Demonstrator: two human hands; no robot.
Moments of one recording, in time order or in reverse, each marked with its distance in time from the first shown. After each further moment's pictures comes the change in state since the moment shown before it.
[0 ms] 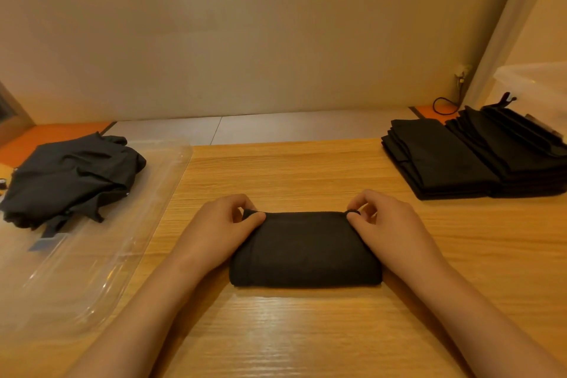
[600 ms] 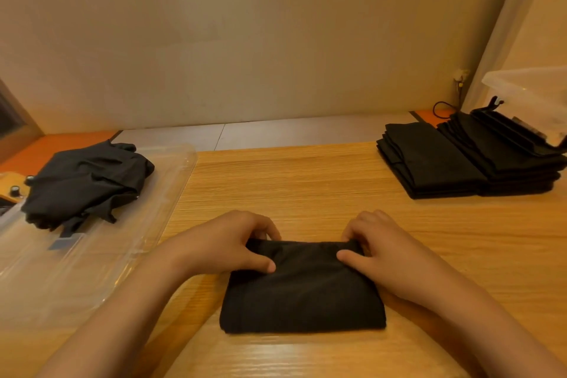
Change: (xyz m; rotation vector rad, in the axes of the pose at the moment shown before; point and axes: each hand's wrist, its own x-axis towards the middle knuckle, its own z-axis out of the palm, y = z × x) left_hand -0.014 0.022 -0.022 0.209 -0.522 0.196; right_hand -0.031 -0.005 -0.019 -0.156 -0.315 -0.266
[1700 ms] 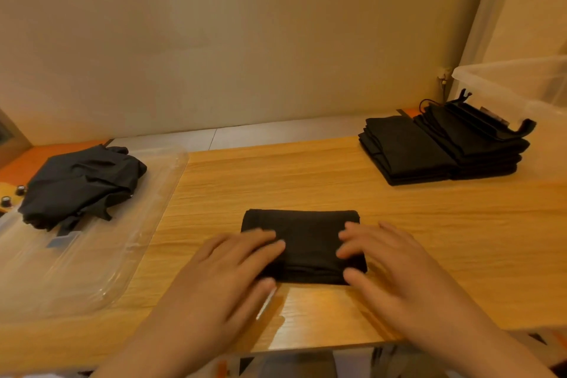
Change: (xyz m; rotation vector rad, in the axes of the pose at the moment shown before) left_hand -0.071 0.022 0.060 0.475 0.476 0.256; right_hand -0.078 -0.015 -0.002 0.055 0.165 -0.113
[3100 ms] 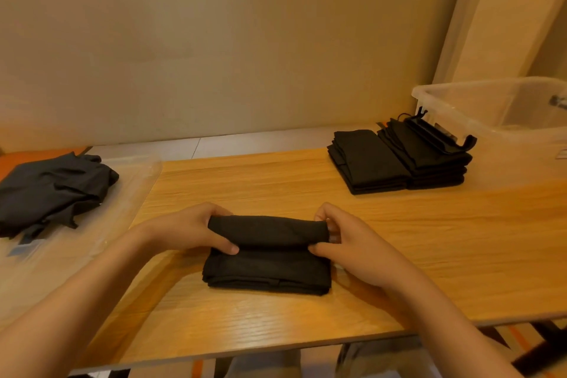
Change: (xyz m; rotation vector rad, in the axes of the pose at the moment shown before) left_hand 0.091 -0.052 -0.002 -0.800 -0.539 -0.402; right_hand 0.035 0.035 -0.013 0.530 -0.122 0.237
